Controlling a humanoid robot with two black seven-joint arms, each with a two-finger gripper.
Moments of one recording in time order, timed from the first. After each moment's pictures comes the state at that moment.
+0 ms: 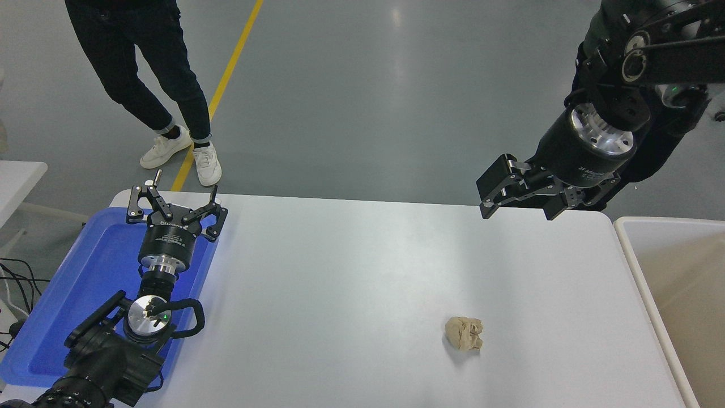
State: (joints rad) left arm -0.51 0.13 -1.12 -0.54 -0.09 -0.62 -0.35; right arm 2.27 -0.30 -1.22 1.39 -0.12 0.79 0.04
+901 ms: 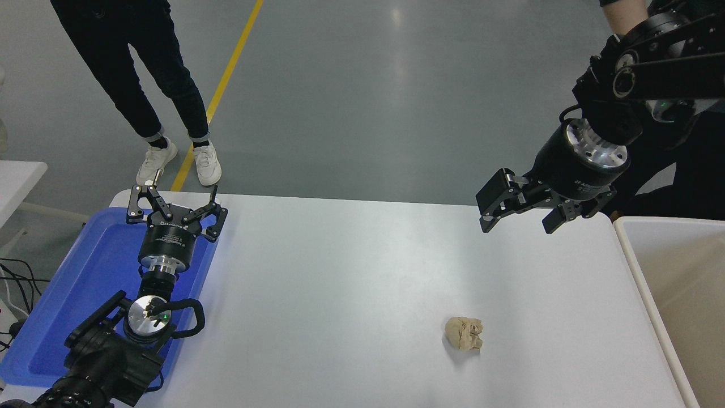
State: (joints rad) left arm -0.51 0.13 -1.12 -0.54 -0.09 -0.62 -0.35; right arm 2.17 -0.25 -1.21 1.38 -0.13 0.74 0.04
